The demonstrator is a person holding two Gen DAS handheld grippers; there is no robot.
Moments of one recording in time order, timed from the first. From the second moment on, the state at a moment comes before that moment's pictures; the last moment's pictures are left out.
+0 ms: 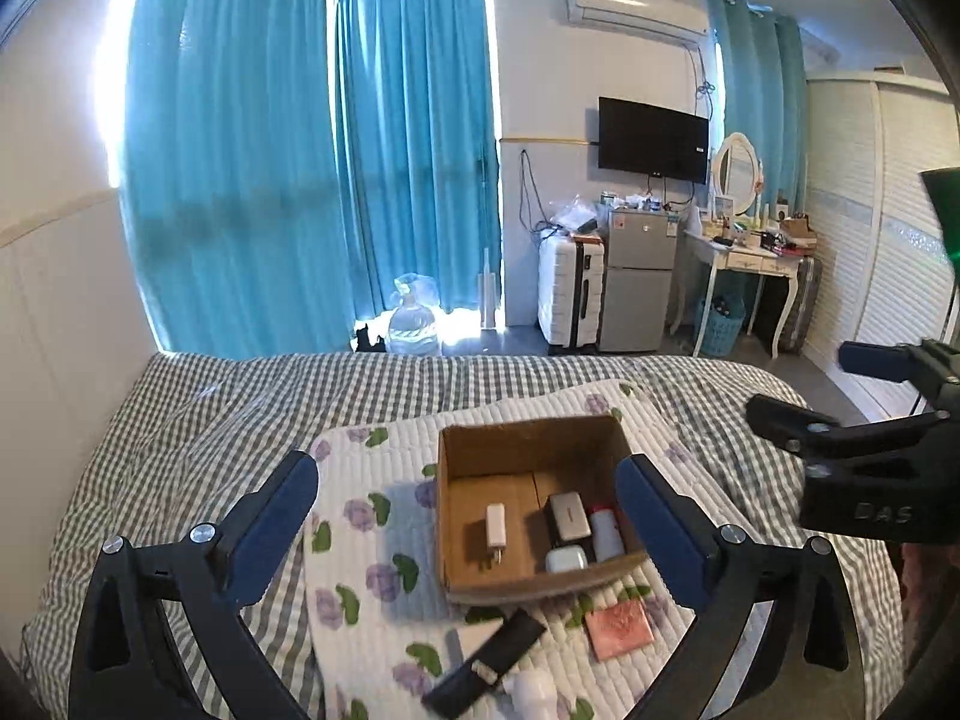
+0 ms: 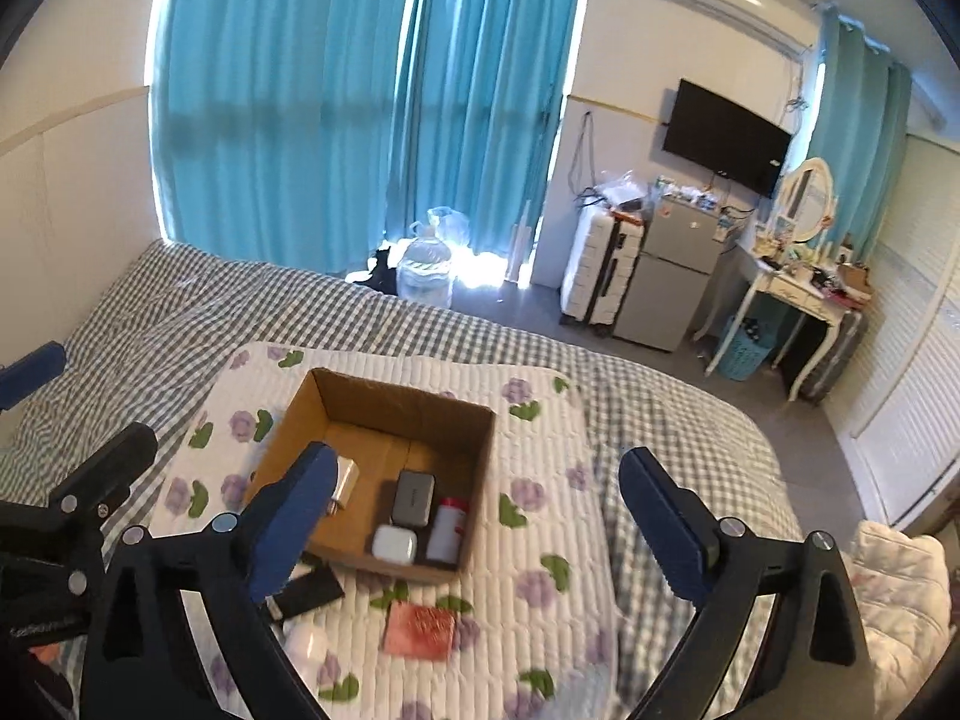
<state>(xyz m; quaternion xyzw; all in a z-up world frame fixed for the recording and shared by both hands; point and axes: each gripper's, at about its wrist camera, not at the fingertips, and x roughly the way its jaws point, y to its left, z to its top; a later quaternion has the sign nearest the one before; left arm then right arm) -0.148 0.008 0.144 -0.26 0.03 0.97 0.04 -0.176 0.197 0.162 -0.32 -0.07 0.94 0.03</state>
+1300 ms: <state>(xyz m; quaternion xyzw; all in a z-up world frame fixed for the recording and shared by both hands) -0.146 0.051 -0.153 -0.47 0.03 0.88 0.08 -0.172 0.234 -0.114 -0.44 -0.02 0.90 0.00</state>
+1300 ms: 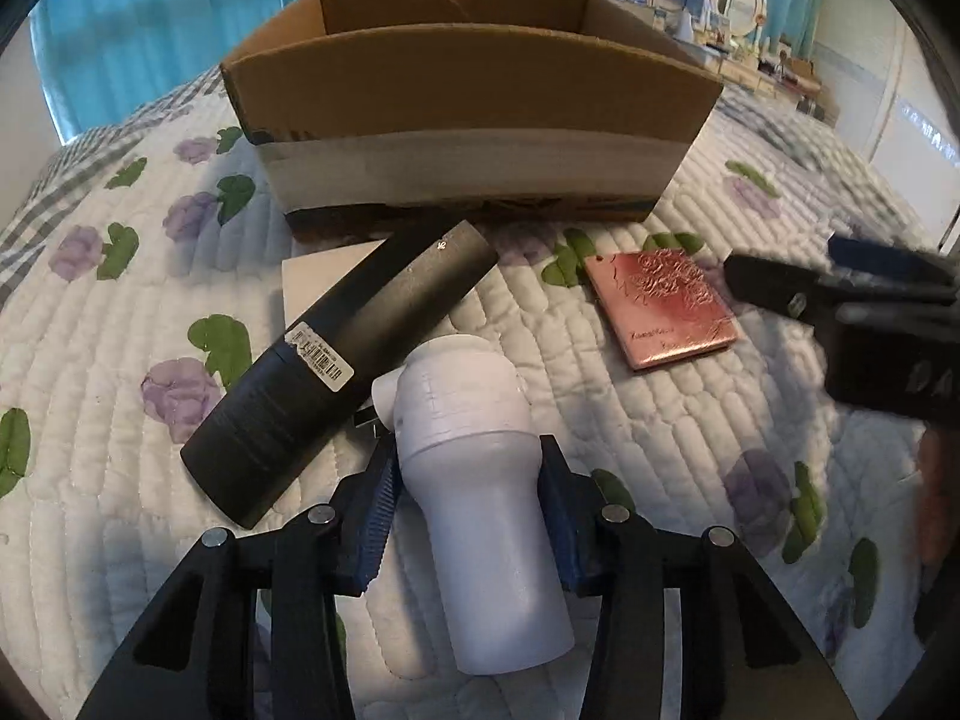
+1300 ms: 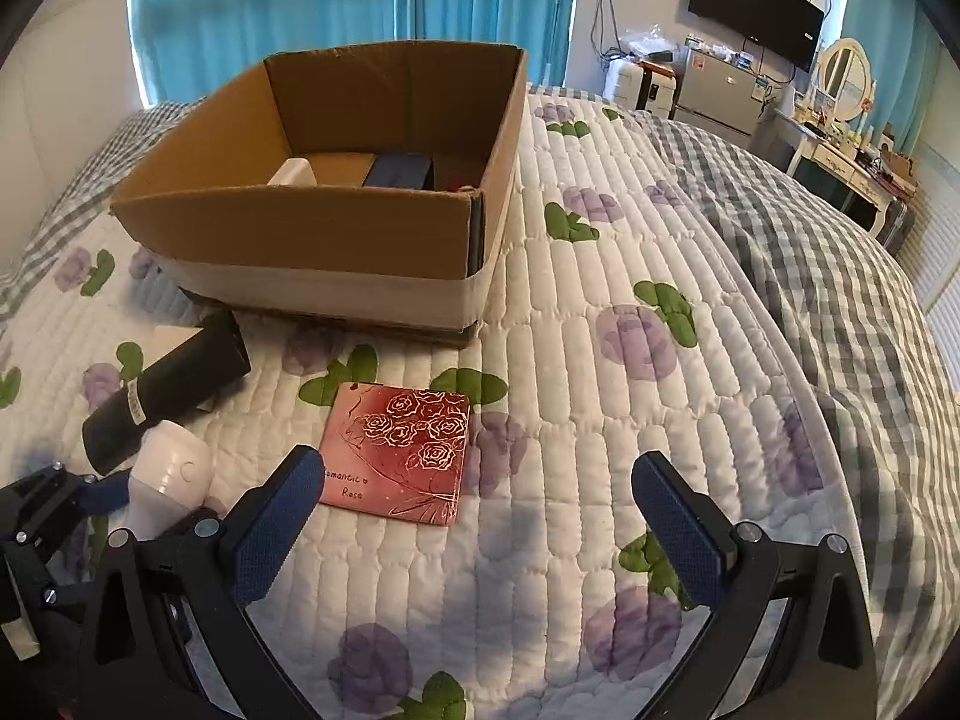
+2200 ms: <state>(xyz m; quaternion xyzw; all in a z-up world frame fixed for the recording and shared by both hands) -0.161 -0.005 -0.098 -0.41 0.01 0.91 0.01 -0.224 0.201 -0.169 -0.53 -0.02 0.85 -0.06</state>
